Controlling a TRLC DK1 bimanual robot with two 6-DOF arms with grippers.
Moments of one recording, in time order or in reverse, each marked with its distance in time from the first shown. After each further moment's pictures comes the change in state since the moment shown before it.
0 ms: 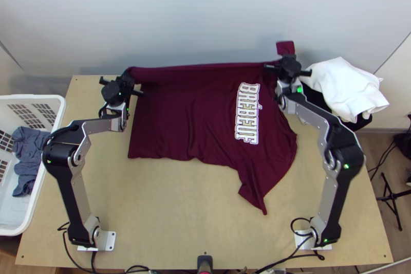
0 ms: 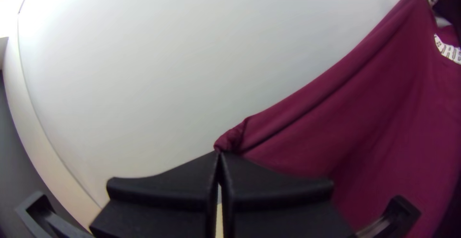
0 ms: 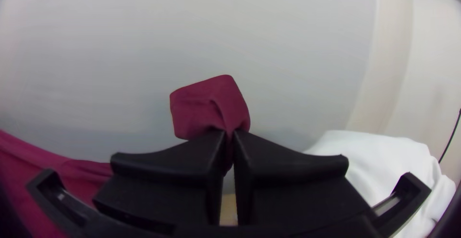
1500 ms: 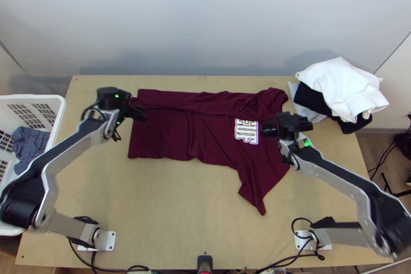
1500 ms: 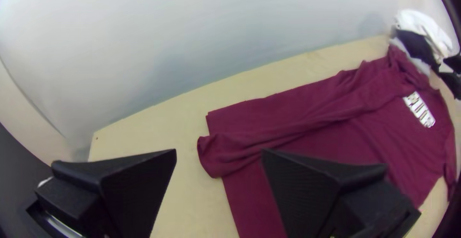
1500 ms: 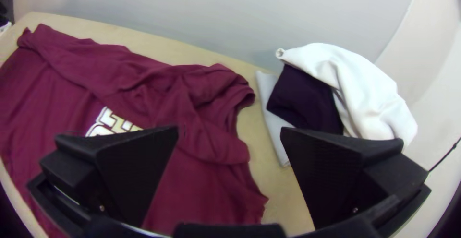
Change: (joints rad) left arm -0.098 -0.547 -0.179 -0.969 0.067 -0.351; right arm 0.216 -0.670 -0.801 -0.328 -0.034 0.036
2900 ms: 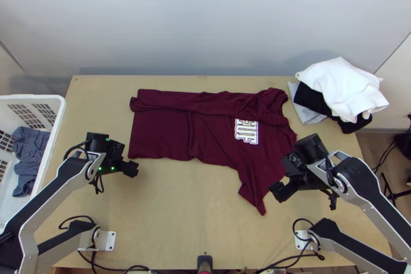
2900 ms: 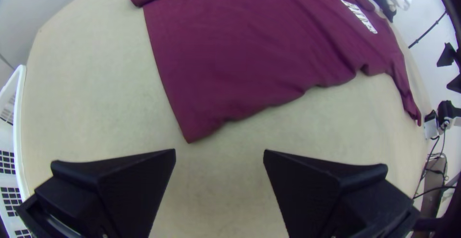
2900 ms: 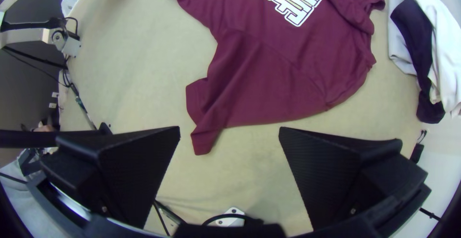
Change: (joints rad) left arm 0.037 -0.412 -0.423 -0.451 0.286 -0.045; right arm 0.138 -0.458 0.267 -1.397 -0.703 0.062
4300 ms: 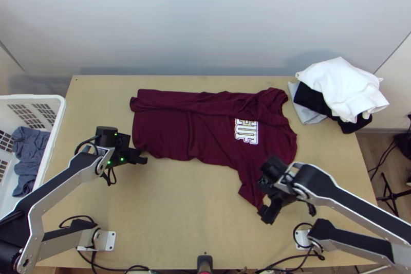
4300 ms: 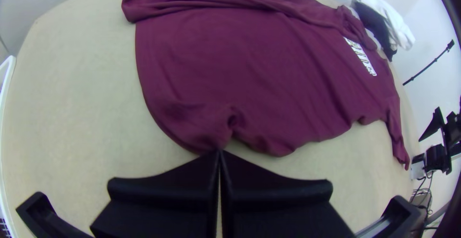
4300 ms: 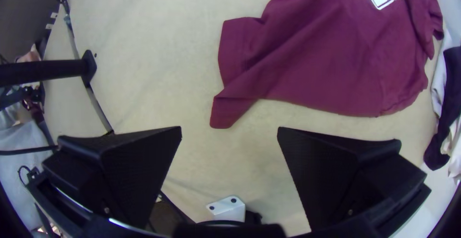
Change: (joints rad) left arm -0.058 0.131 0.020 0.225 0.038 -0.210; right arm 0.311 0.168 -0.139 0.050 0.049 -0.027
